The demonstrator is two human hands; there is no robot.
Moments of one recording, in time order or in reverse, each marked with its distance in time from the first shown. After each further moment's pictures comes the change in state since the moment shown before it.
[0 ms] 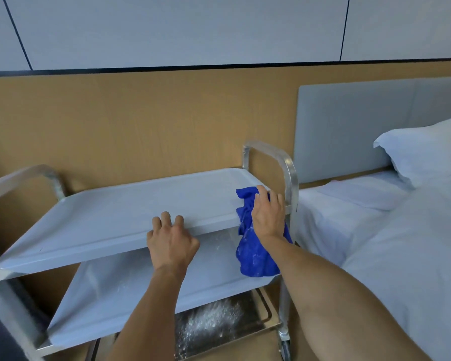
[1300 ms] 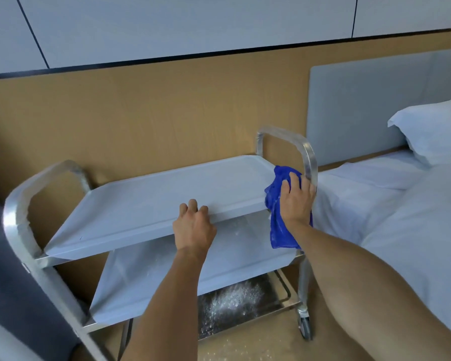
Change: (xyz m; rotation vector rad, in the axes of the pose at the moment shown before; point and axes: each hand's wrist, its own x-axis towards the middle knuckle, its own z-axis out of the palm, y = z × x) left_hand 0.001 -0.020 -0.014 0.006 -0.168 0.157; right_hand -0.012 0.016 0.006 0.059 0.071 0.246
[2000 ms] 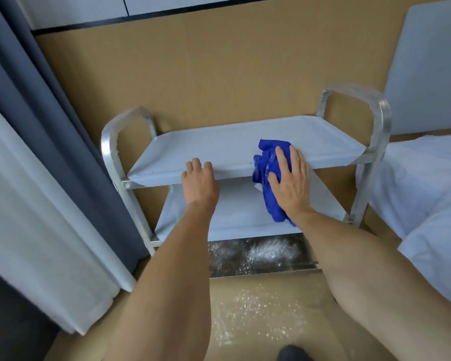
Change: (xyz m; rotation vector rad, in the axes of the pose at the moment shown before) left_hand -0.043 -0.090 -0.041 0.125 -0.002 -0.251; right_hand -0.118 -0.084 0.015 -0.027 -0.273 -0.503
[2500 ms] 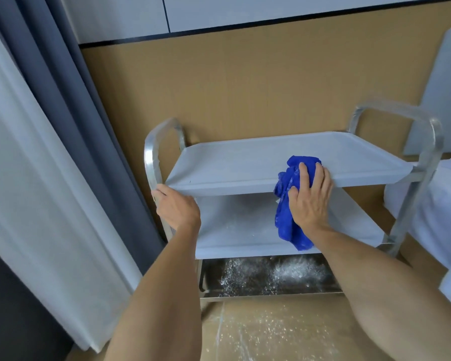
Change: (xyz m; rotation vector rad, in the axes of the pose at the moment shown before) left_hand 0.014 -0.143 0.012 -0.399 0.172 -0.678; right_hand -0.003 -0.069 0.028 -0.067 0.096 0.081
